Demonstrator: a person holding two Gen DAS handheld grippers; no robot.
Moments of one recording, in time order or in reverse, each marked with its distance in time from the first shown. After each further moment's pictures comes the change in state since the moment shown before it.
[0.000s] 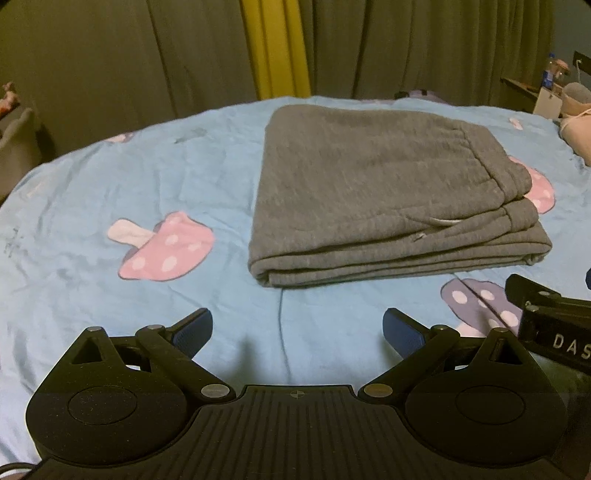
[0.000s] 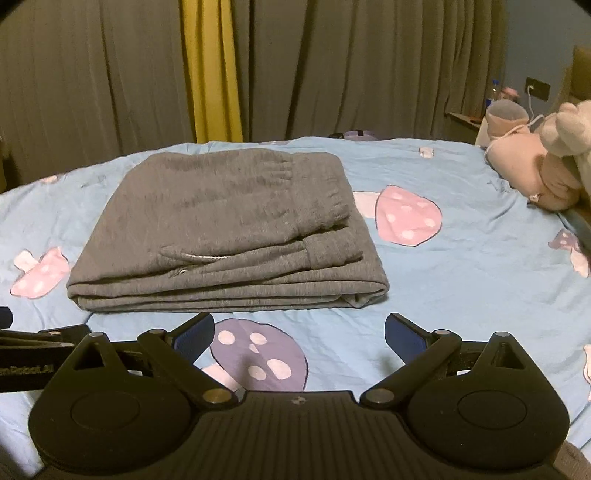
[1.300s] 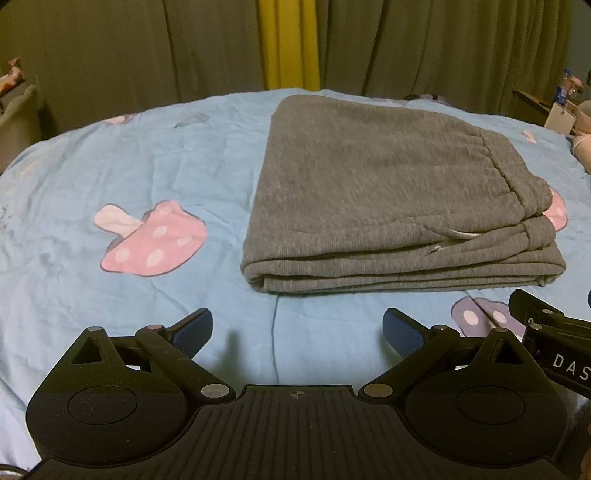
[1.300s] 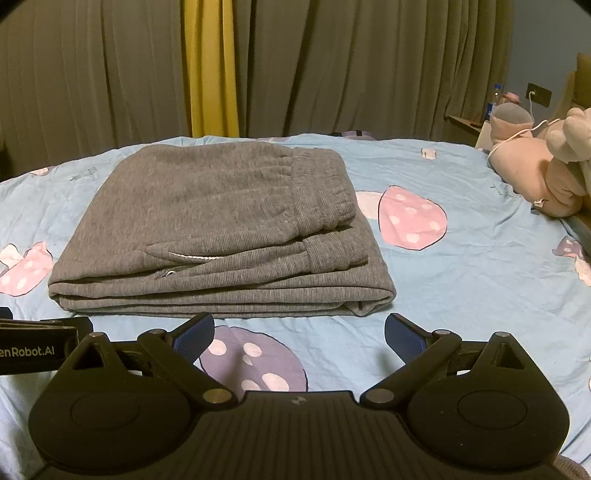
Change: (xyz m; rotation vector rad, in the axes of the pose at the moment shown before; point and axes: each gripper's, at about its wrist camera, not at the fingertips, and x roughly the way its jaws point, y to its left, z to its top) left arm 0.026 0.006 0.005 -0.069 0.014 -0.020; right arm 0.021 0.001 0.002 -0.008 0.005 -0.023
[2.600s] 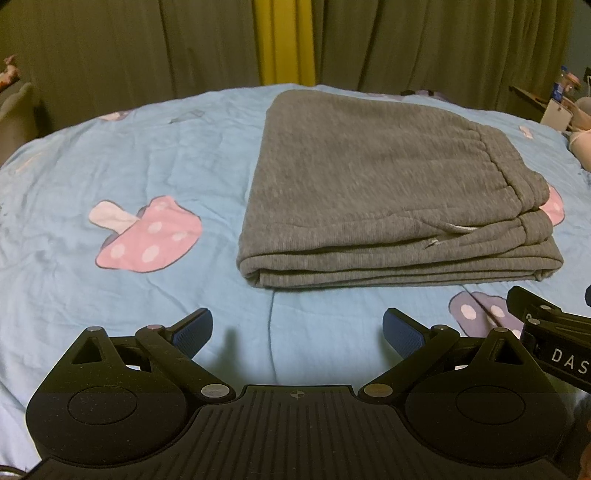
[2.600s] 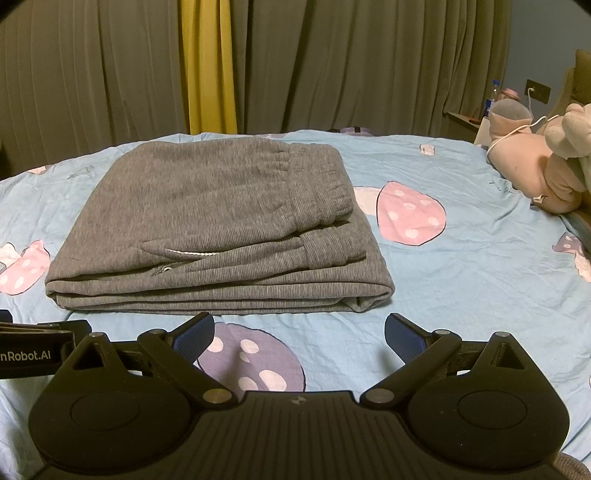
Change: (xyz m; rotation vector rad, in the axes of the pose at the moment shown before) left arm 0.002 -0.001 -0.002 0.005 0.010 -0.013; right arm 0.001 -0.001 -0.001 0.005 0.006 -0.002
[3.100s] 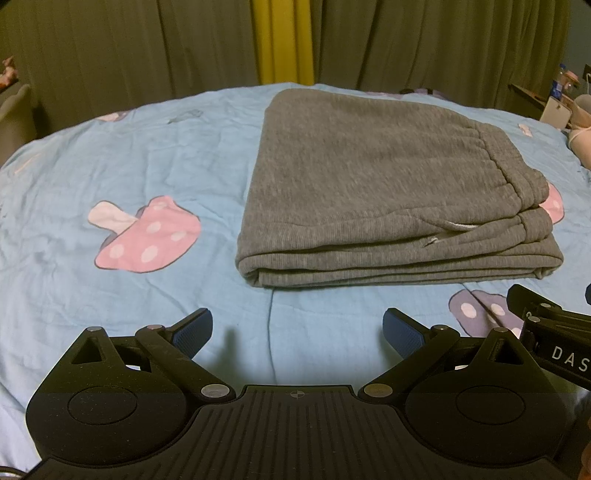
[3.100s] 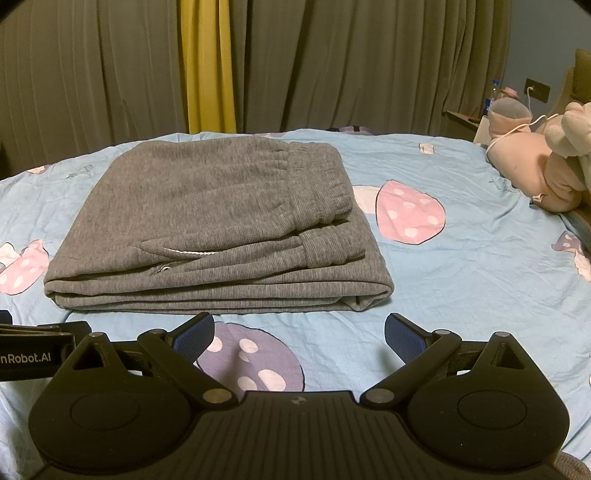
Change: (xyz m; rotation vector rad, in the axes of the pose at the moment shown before) left arm 0.001 0.000 0.000 0.006 0.002 -0.002; right arm 0.001 -0.001 -0.001 0.000 0.004 -0.001
